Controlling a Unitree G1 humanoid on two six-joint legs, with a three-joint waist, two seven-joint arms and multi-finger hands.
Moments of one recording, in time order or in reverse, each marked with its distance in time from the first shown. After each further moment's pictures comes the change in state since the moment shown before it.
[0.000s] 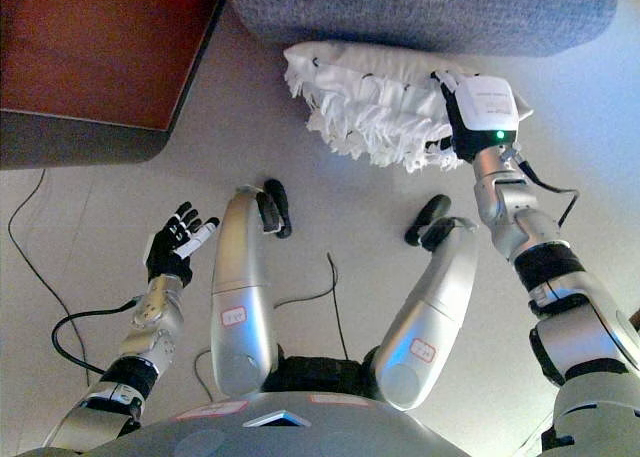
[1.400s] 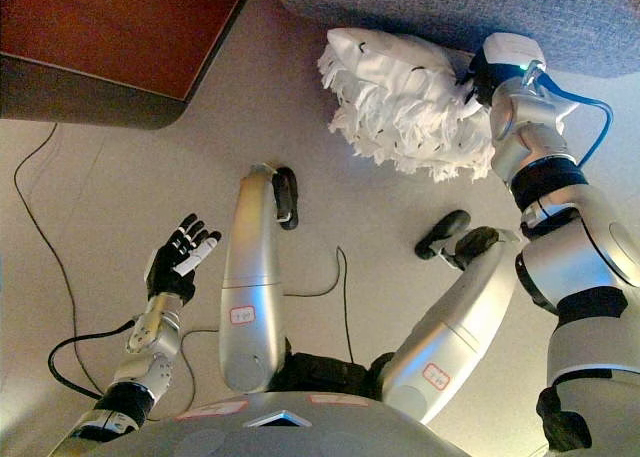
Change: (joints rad) left arm 0.129 -0.001 -0.001 -0.077 -0.056 -0.043 -0.095; right arm -0.431 0.065 0.188 0.351 0.223 0.250 0.423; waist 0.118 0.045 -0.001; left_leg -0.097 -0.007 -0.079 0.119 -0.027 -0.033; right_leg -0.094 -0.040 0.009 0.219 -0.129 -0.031
